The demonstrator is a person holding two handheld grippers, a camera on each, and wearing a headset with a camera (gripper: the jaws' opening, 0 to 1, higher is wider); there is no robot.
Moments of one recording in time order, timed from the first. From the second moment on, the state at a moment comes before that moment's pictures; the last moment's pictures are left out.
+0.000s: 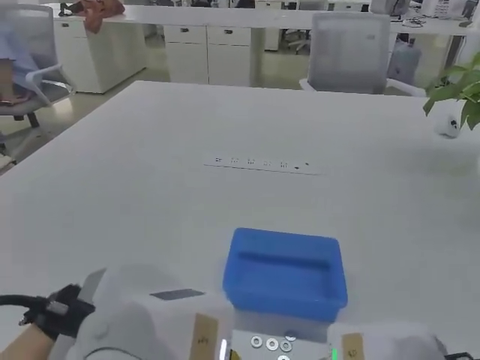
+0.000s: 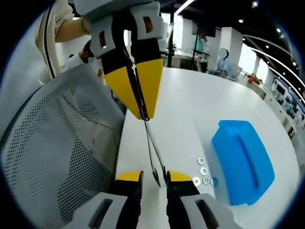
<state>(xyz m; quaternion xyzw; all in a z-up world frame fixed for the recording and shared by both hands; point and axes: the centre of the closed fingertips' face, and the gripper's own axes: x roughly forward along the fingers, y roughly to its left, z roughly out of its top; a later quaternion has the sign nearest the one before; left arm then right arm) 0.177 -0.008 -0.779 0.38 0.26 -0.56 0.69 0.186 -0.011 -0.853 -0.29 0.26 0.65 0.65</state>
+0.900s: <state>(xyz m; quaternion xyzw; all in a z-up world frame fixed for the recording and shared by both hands) 0.237 -0.021 -0.770 0.39 0.26 -0.60 0.65 0.245 -0.013 -0.850 -0.26 0.26 0.62 0.69</state>
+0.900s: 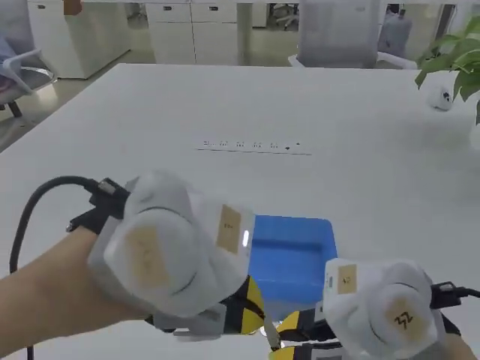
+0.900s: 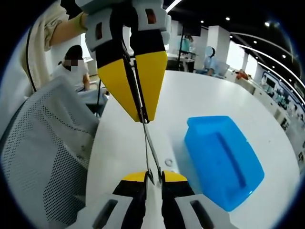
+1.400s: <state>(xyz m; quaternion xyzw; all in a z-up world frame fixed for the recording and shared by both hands) 0.248 -0.029 -0.773 0.37 0.28 -0.63 0.62 0.244 -0.008 -0.836 -0.22 0.27 0.63 0.70</state>
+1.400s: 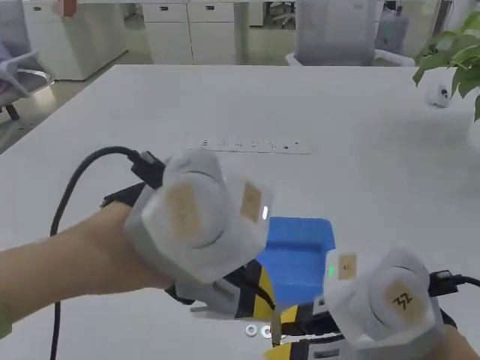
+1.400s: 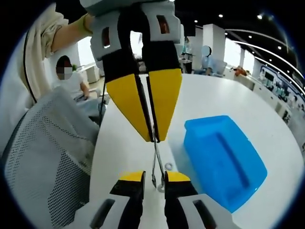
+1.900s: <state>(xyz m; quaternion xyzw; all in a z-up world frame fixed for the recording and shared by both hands) 0.265 -0.018 -0.774 0.27 0.29 -0.55 0.74 0.270 -0.004 -0.826 -0.11 0.31 0.59 0.73</state>
